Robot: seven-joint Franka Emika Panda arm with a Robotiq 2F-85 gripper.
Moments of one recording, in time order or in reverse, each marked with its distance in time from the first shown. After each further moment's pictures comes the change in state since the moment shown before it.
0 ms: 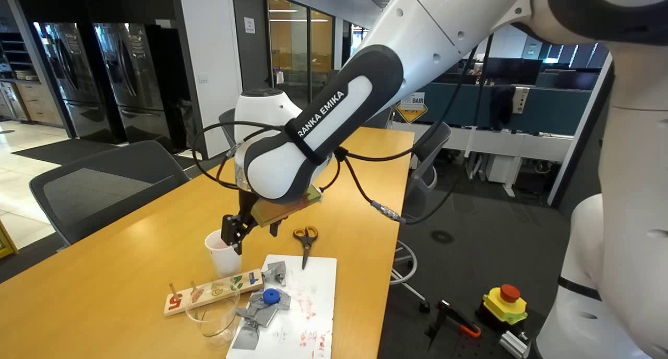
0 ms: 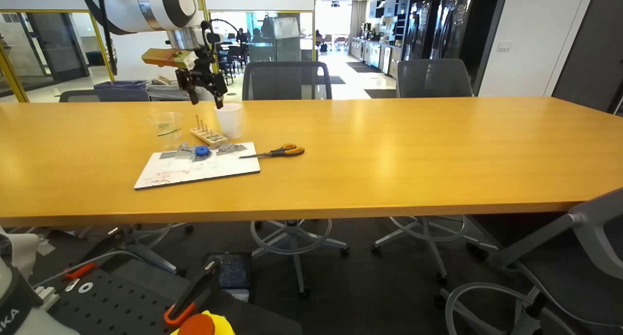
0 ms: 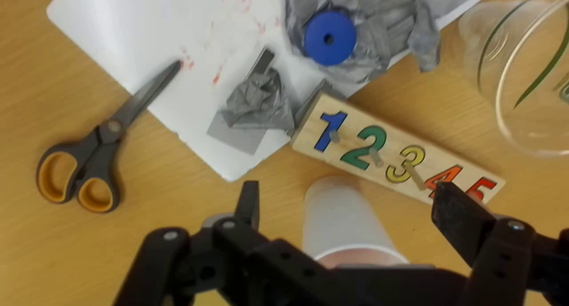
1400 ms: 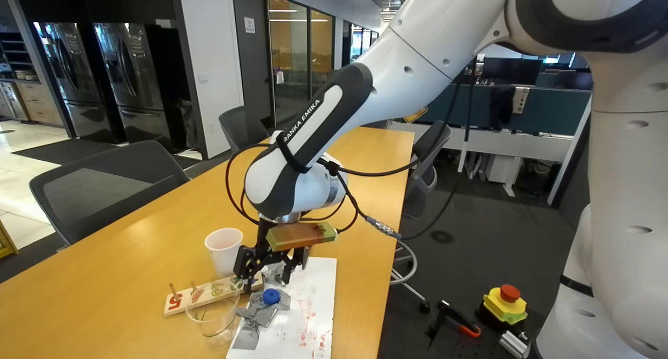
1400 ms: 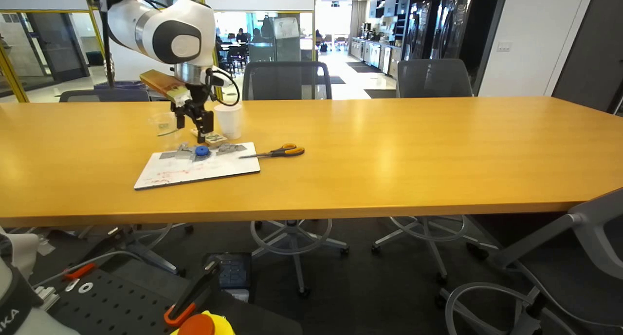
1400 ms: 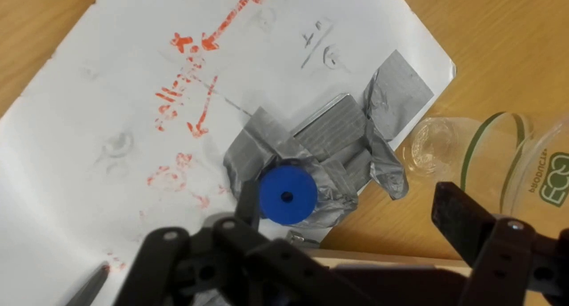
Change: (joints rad) arm -0.112 0.077 0.108 -0.091 0.516 0.022 -0.270
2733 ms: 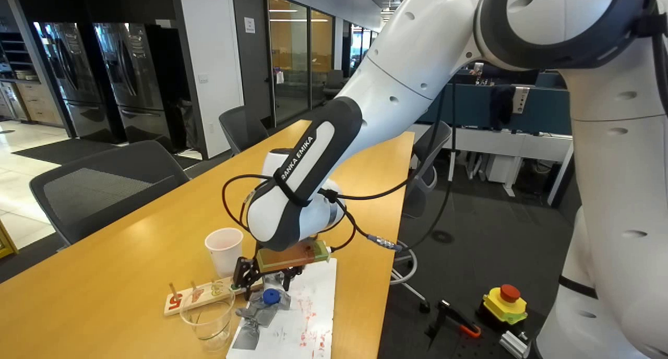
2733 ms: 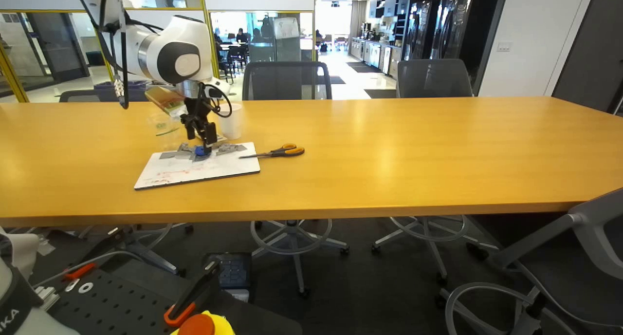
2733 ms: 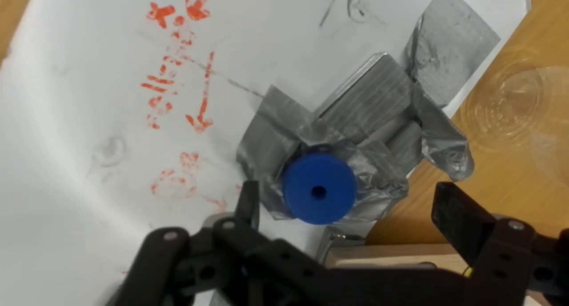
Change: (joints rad) arm 0.060 0.095 -0.046 0.004 -0.136 0.163 0.250
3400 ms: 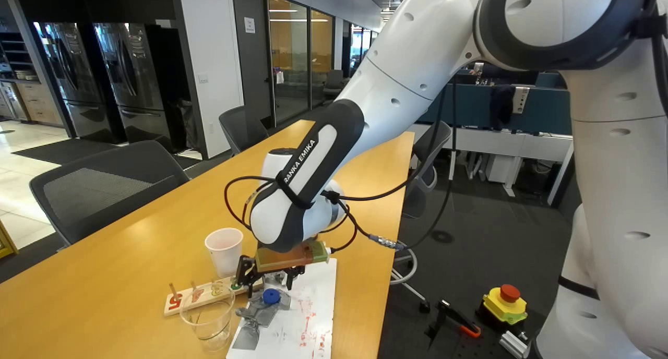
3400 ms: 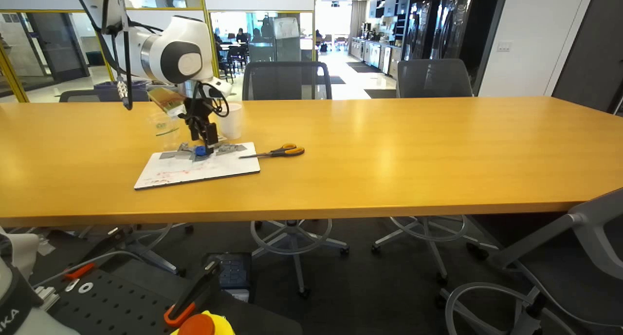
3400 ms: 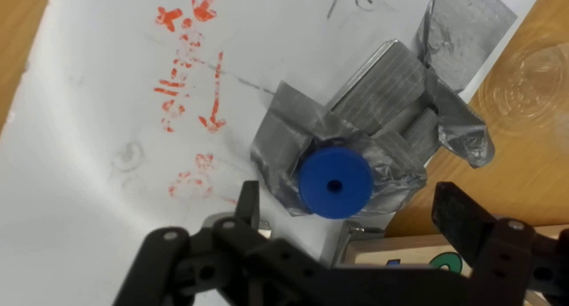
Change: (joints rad) arm 0.025 0.000 -0.034 -0.001 -0.045 -0.004 0.107
